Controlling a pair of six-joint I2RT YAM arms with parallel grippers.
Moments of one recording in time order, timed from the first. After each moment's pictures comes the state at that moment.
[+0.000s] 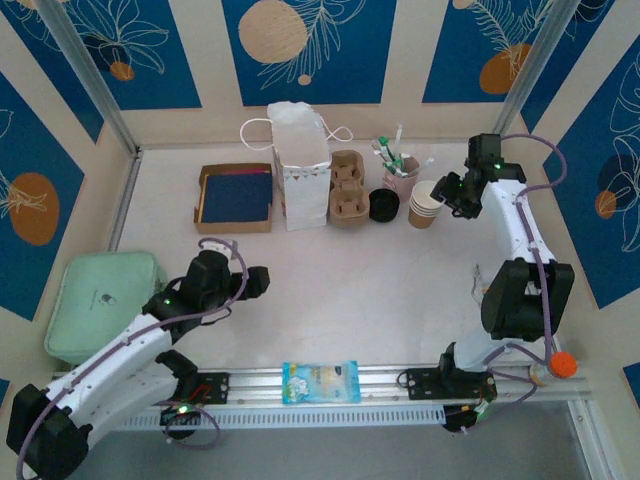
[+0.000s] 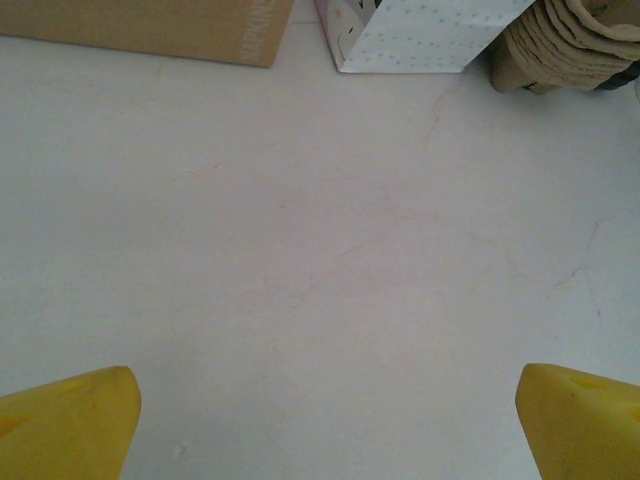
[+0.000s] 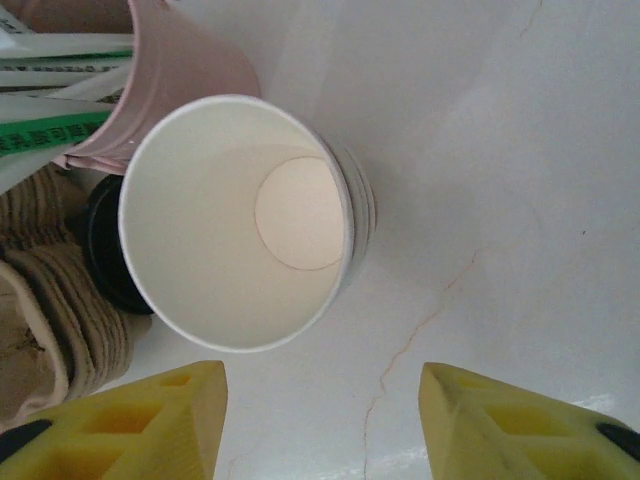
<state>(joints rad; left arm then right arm) -0.59 0.81 0.50 -0.41 -0.07 -0.57 -0.09 1.60 1.44 -0.94 -0.11 0.46</state>
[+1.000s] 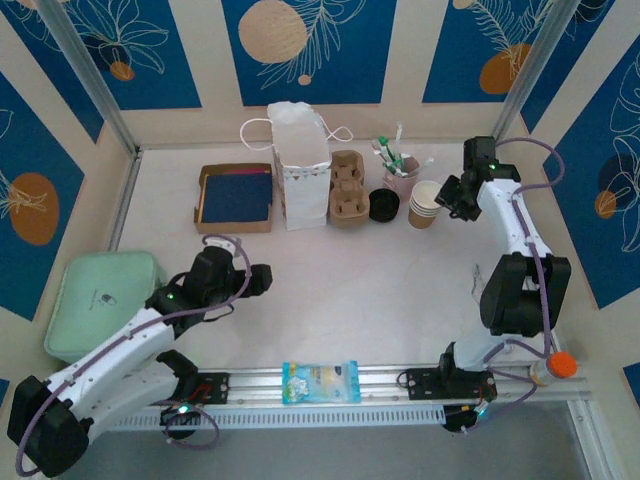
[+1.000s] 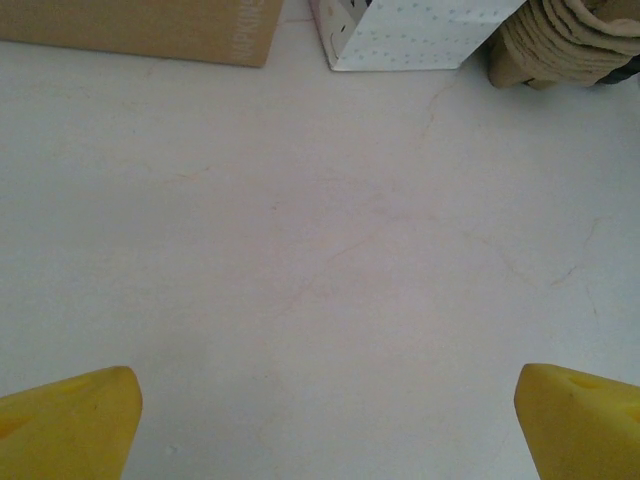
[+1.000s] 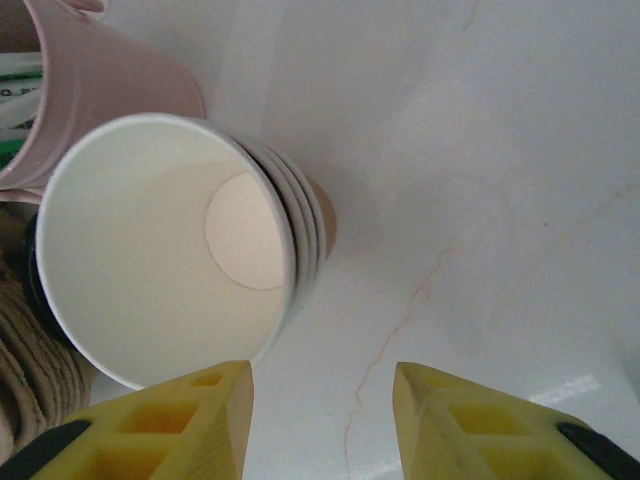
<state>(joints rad) -0.61 0.86 0.56 -0.44 -0.08 -0.58 -0.08 1.61 1.41 -0.93 -0.02 0.53</state>
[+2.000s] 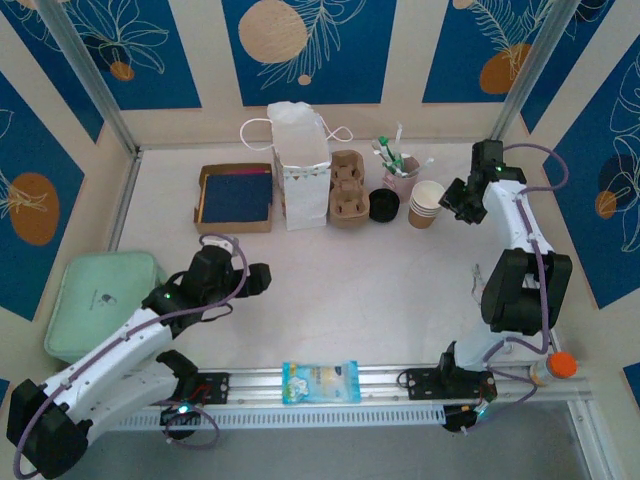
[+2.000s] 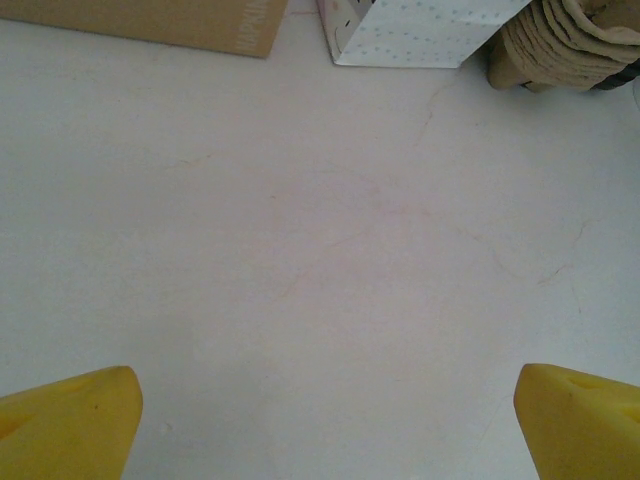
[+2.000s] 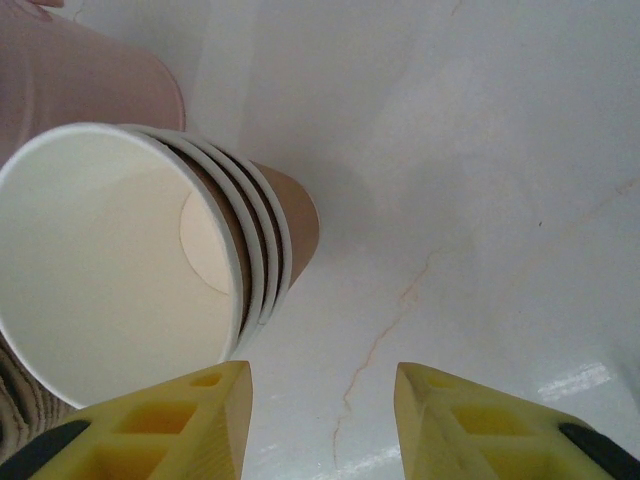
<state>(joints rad) -0.61 0.84 0.58 -0.49 -0.07 -0.63 -0.14 1.63 1.40 -0.92 -0.08 0.49</state>
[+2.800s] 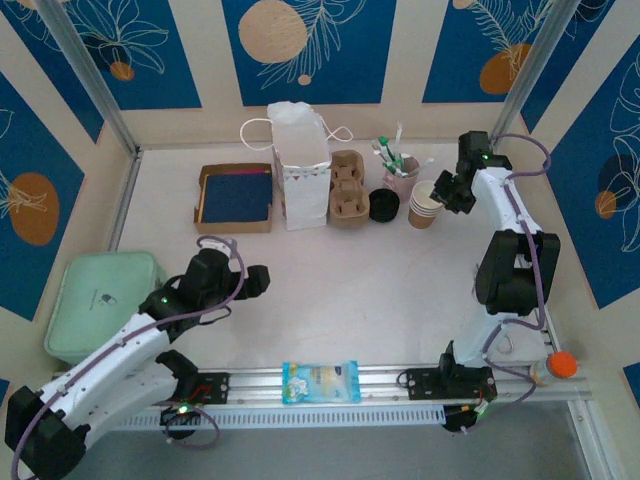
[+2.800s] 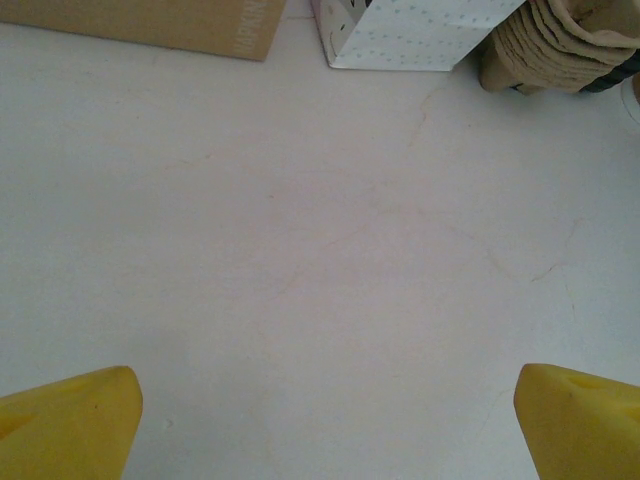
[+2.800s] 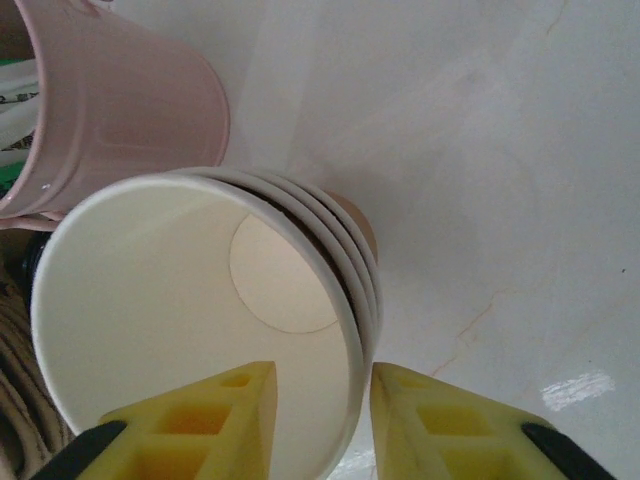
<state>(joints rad) -0.62 0.79 0.56 -0.49 -0.07 -0.62 -0.08 1.77 1.52 -0.93 -0.09 0.49</state>
